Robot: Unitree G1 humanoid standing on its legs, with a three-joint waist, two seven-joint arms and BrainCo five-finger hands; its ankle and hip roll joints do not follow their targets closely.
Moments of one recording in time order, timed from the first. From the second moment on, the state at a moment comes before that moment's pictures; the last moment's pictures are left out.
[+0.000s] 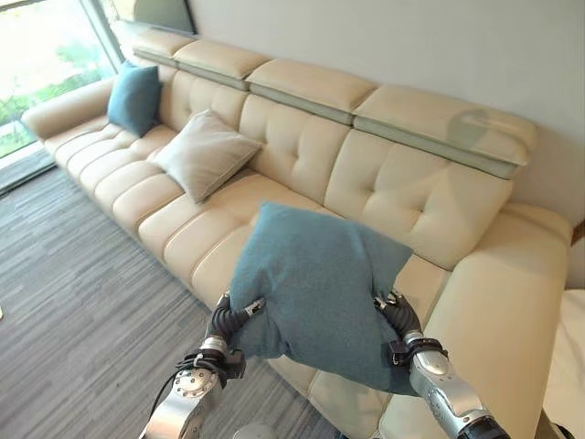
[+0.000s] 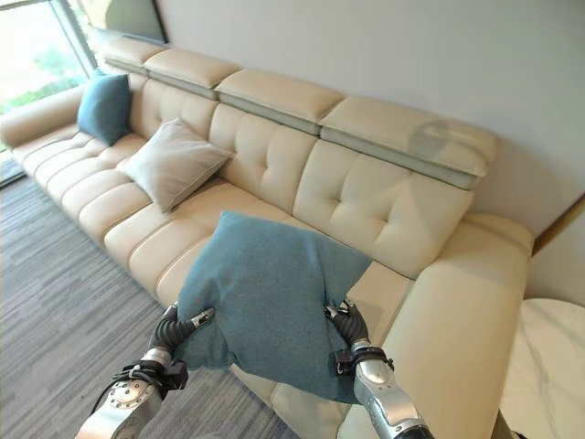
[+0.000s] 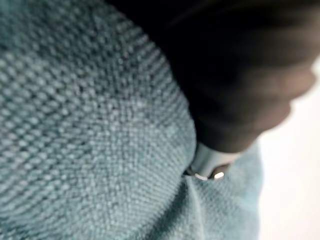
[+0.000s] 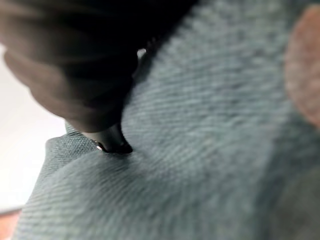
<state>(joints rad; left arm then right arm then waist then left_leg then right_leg) 0.19 0.39 -0.27 -0.03 -0.41 0.02 0.21 -0.02 -0.30 0.38 0.31 0.41 -0.04 -0.21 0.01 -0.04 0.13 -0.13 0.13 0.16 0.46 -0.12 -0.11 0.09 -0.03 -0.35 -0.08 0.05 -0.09</state>
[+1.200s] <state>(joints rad) -1.10 0.39 -0.55 0.63 -0.34 -0.15 0.60 -1.06 -0.40 0.40 0.87 0.09 0.03 -0.69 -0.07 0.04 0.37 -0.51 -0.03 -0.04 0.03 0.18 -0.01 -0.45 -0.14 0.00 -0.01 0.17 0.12</state>
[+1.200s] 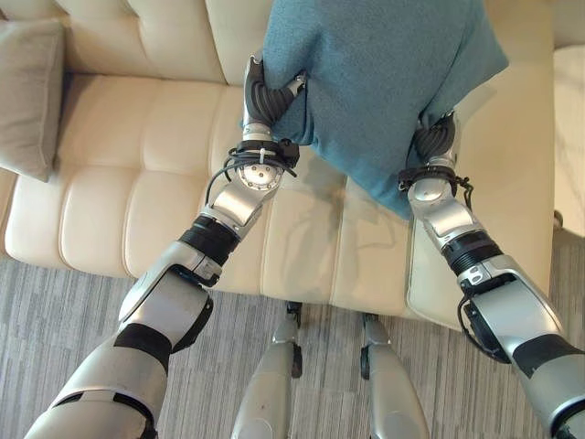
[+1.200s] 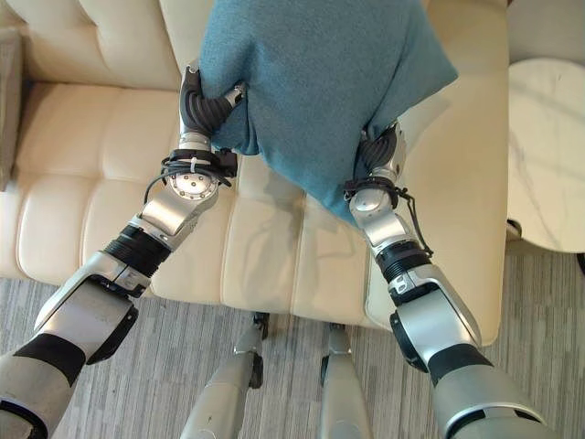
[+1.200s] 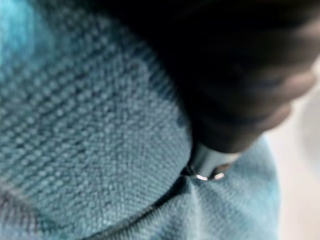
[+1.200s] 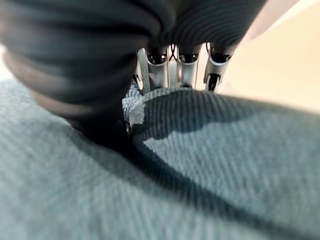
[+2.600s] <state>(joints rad) -0.09 0.26 -0.16 1.01 -0.41 -0.08 0.17 -0.10 -0.20 0.14 1.08 0.34 -0.08 -0.21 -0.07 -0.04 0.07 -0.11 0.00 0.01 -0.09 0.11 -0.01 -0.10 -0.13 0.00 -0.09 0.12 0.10</state>
